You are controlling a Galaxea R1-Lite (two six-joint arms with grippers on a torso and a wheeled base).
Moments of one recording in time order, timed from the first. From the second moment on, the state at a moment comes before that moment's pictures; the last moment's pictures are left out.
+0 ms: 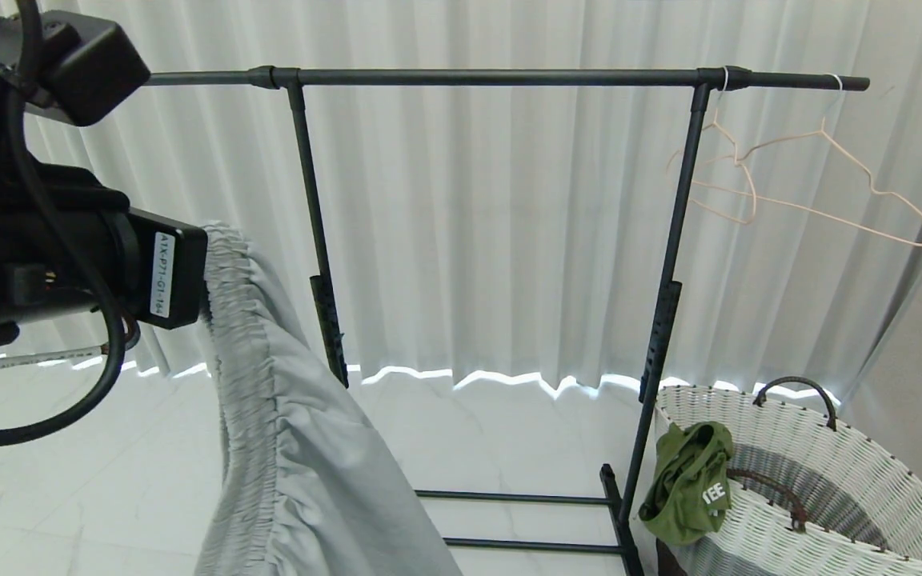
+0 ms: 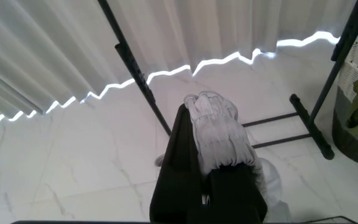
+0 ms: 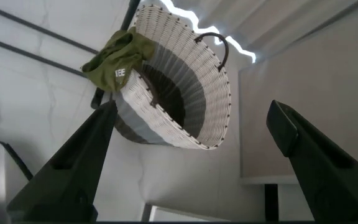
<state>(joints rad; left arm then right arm) -0.56 1.29 -1.25 0.35 0.37 0.11 0.25 1.01 -0.98 0.53 -0.27 -0.32</state>
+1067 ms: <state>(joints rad) -0.54 1.23 -1.18 0.33 0.38 0.13 0.23 0.99 -0.97 0.47 -0.20 -0.15</state>
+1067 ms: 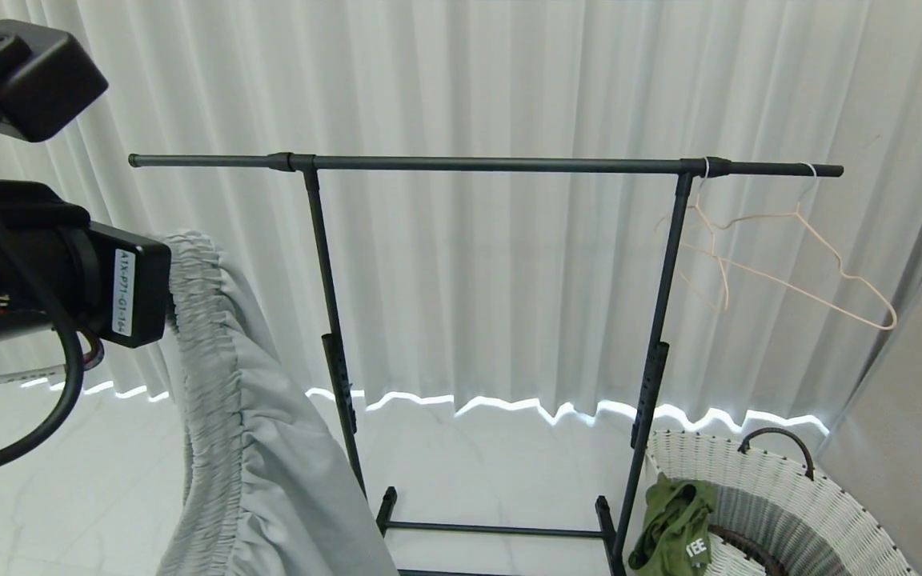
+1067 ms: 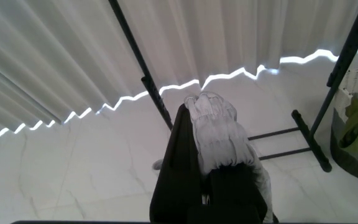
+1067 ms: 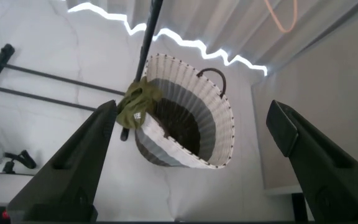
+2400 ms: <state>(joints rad) -0.54 1.21 -1.15 0.33 0.38 0.13 0.21 0.99 -0.86 0.36 -0.21 -0.18</state>
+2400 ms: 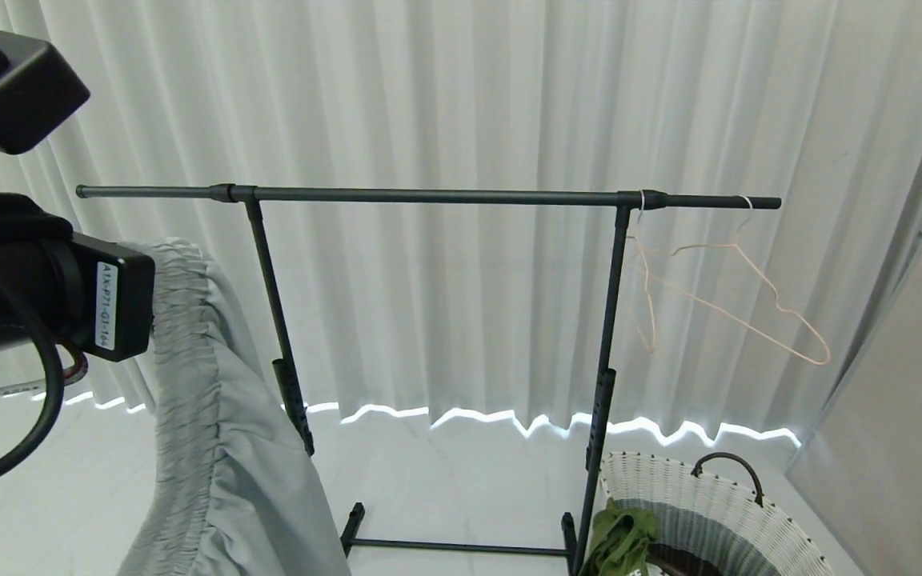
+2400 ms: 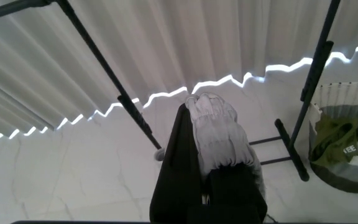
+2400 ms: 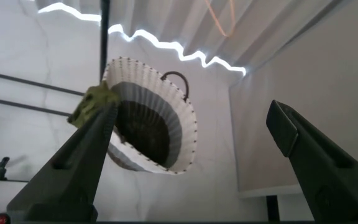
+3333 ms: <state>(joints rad) -0.54 1.20 -1.14 0.33 0.38 0.13 0.16 1.05 -0.84 0.27 -0.21 -0.18</state>
